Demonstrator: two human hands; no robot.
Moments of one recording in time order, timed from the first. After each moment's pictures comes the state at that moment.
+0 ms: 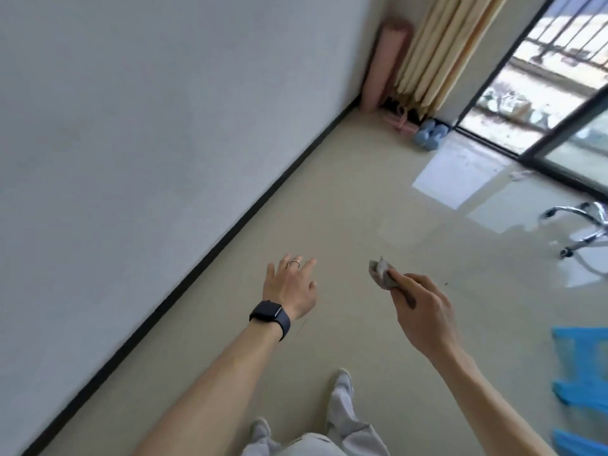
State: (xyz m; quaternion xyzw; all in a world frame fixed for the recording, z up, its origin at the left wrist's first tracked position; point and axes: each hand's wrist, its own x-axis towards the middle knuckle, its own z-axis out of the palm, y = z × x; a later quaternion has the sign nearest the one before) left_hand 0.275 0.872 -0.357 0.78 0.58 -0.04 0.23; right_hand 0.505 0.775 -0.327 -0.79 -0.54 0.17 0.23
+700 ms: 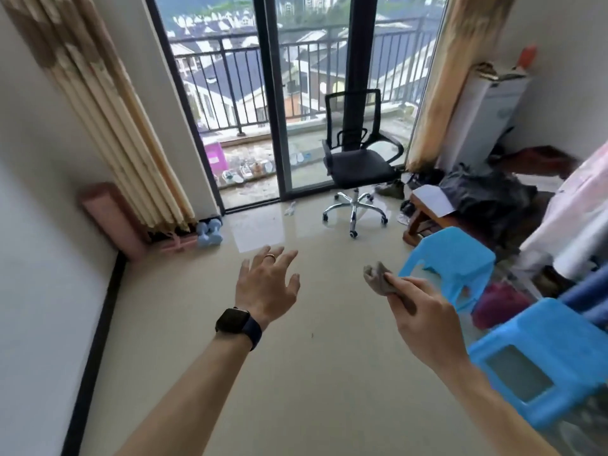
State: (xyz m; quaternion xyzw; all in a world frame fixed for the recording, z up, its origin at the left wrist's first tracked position) left_hand 0.822 0.898 -0.174 0.97 0.21 0.06 0.09; right_hand 0.901 0.637 -0.202 -0.89 -0.22 -0.10 0.38
